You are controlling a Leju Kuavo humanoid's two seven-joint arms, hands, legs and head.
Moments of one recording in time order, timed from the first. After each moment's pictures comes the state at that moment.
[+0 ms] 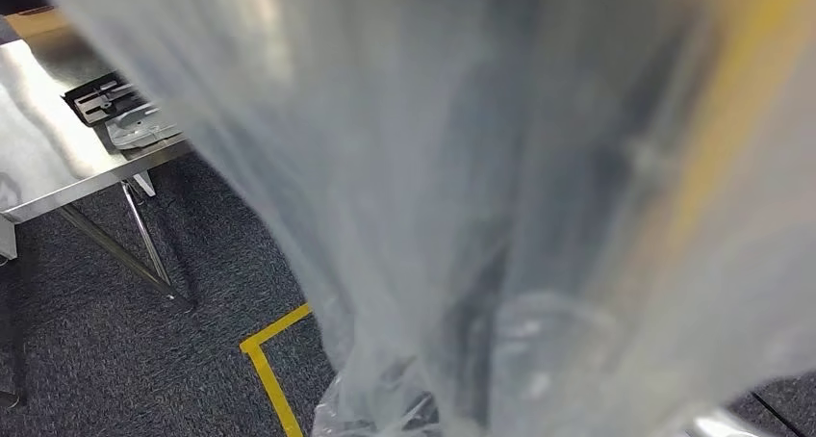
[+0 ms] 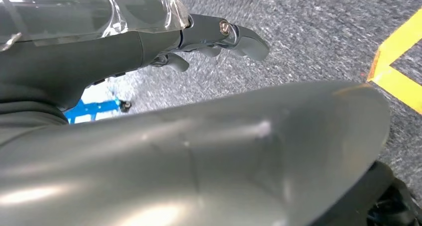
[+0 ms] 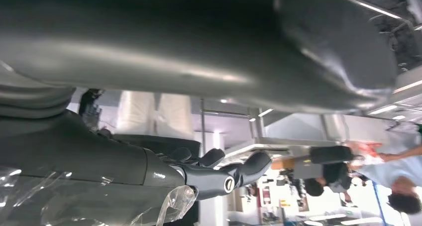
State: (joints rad) left arm -0.13 0.02 -1.24 -0.21 0.91 0.24 0.01; right arm -0.57 -0.40 1.05 -1.76 0.71 0.07 0.44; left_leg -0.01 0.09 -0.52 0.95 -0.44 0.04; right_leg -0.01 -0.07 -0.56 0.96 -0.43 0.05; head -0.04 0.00
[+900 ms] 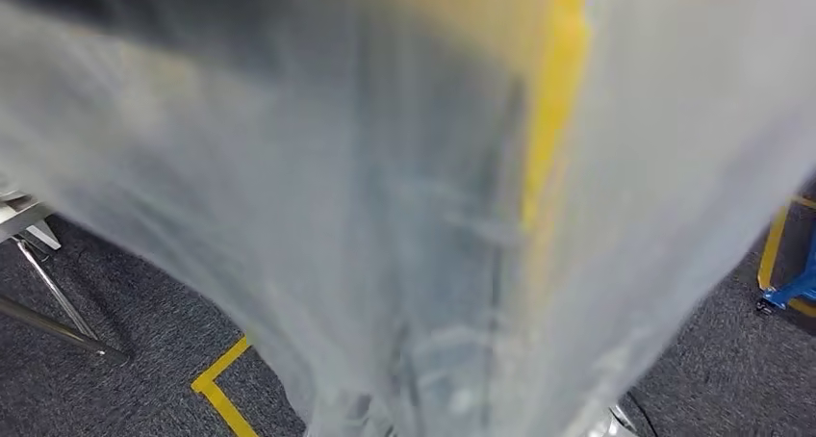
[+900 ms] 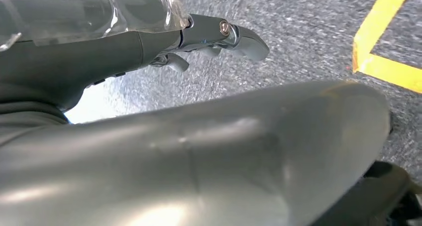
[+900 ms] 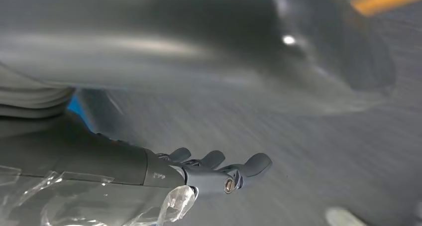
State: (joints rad) left arm -0.13 0.02 -1.25 -0.22 0.89 0.24 0.01; right arm -0.22 -0.33 0.81 -0.94 0.01 -0.17 0.04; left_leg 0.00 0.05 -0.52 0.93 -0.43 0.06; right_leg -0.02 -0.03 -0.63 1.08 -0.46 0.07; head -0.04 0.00
